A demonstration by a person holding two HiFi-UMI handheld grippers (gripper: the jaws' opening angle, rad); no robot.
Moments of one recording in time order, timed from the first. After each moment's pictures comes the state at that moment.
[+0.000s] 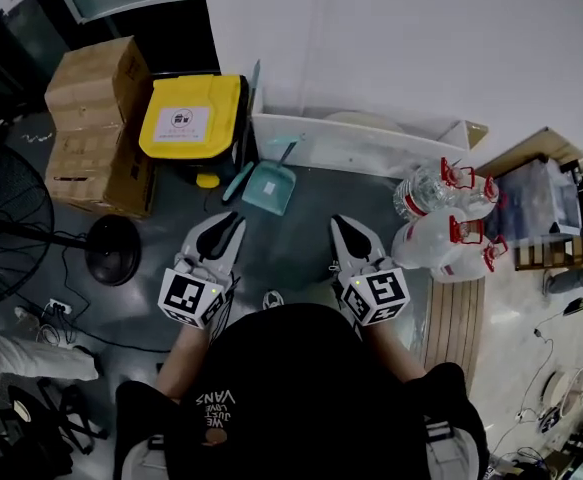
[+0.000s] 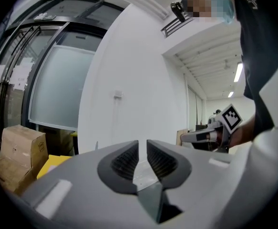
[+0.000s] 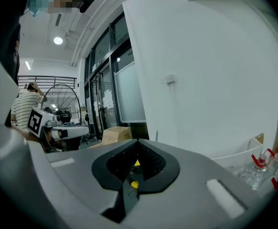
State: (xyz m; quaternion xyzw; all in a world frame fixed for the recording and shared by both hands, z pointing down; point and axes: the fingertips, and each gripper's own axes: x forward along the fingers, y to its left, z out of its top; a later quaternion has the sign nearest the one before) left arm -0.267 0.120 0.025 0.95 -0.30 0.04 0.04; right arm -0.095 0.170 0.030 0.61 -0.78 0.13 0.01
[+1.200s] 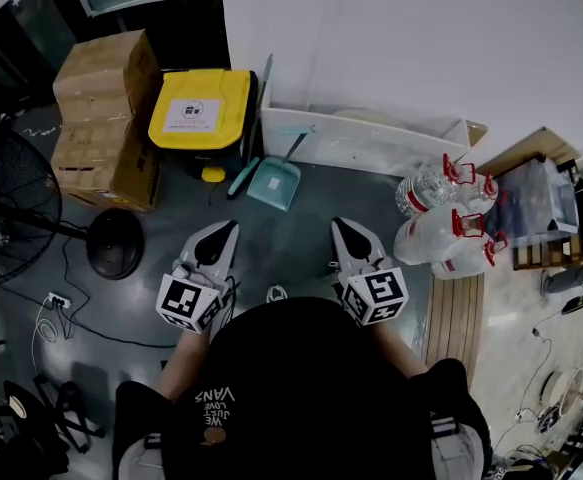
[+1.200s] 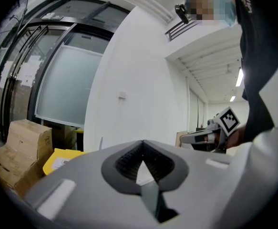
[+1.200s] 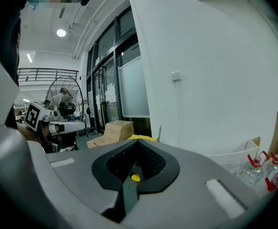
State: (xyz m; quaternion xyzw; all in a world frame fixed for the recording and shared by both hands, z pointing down) left arm -0.321 0.160 0.030 0.95 -0.31 0.03 0.06; right arm -0.135 0.205 0.037 0.61 -0.78 0.12 0.05
